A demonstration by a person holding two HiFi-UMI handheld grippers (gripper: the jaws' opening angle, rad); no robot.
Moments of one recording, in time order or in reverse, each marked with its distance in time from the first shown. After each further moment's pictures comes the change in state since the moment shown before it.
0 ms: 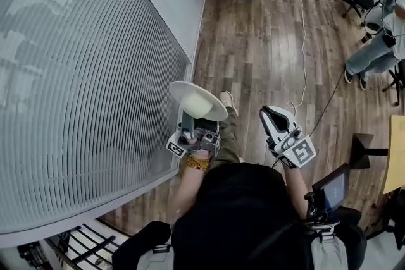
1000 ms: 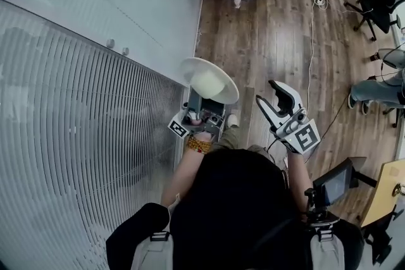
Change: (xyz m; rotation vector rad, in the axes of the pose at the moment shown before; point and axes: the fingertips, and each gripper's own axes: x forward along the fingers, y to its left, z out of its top) left arm 0.257 0.422 0.148 -0.111 0.020 0.091; right arm 0.350 -0.367 -0.005 -0.061 0.003 0.015
